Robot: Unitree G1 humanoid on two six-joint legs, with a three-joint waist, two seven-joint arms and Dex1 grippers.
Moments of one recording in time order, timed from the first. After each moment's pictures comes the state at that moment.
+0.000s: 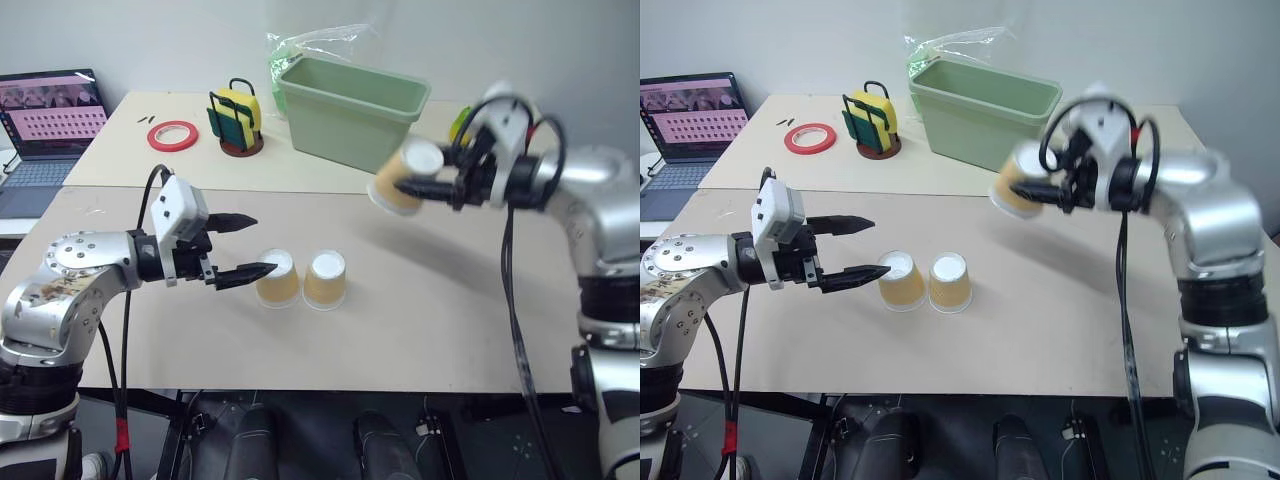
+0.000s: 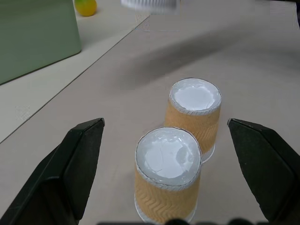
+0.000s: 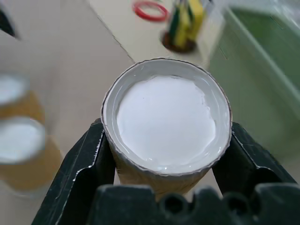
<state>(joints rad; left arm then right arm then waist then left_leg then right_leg) -0.43 0.84 0.13 -0.34 -0.59 0.66 -1.00 -1.05 -0.77 0.07 -0.05 0.42 0.78 1.04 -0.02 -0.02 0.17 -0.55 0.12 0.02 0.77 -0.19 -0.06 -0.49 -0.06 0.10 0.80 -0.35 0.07</state>
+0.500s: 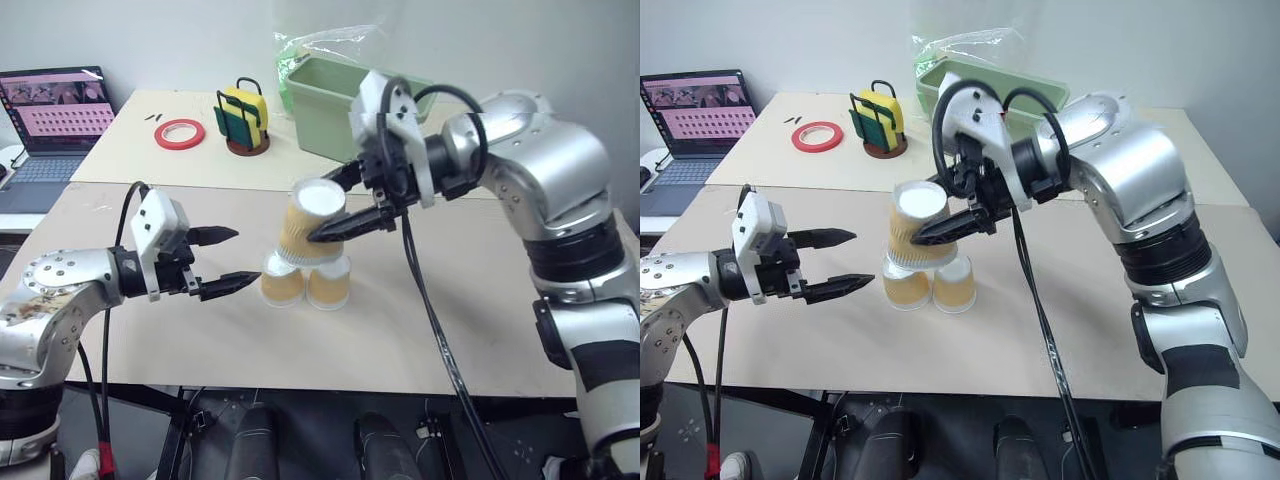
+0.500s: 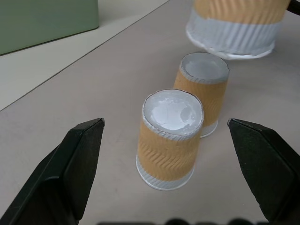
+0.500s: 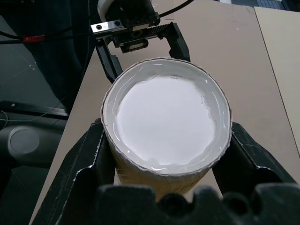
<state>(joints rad) -0.28 0.89 0.24 -0.41 -0.64 0.71 -0.97 -1.22 -0.62 0.35 -0.05 0.44 0.82 1.26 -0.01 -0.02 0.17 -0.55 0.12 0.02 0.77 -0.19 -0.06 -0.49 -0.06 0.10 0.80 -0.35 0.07</state>
